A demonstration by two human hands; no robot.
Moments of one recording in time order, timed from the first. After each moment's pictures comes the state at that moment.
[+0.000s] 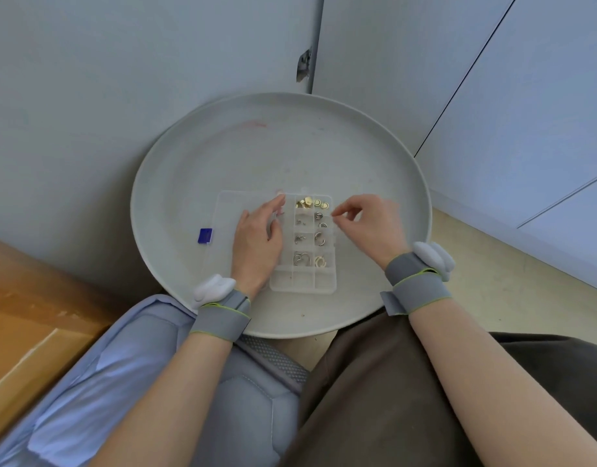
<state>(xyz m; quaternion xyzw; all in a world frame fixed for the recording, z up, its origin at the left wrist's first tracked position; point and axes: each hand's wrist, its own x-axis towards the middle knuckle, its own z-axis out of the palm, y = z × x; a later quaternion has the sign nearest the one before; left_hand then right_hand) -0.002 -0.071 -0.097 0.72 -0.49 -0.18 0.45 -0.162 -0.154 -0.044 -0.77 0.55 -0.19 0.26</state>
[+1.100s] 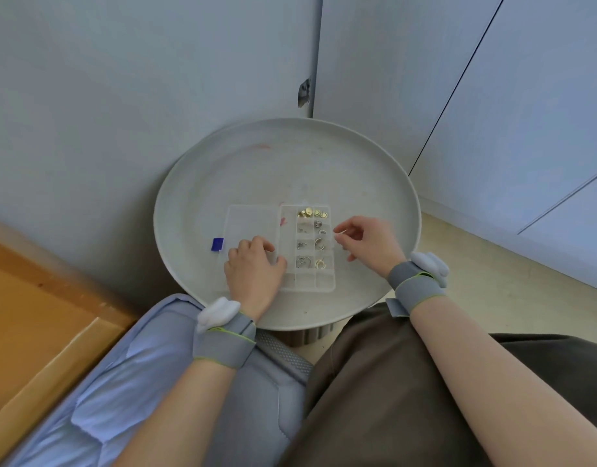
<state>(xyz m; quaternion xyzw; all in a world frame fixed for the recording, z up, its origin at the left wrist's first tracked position) -0.013 -0.029 -0.081 0.85 -0.44 -0.13 0.25 -0.181 -0.143 -0.061 -0.73 0.51 -0.20 0.41</state>
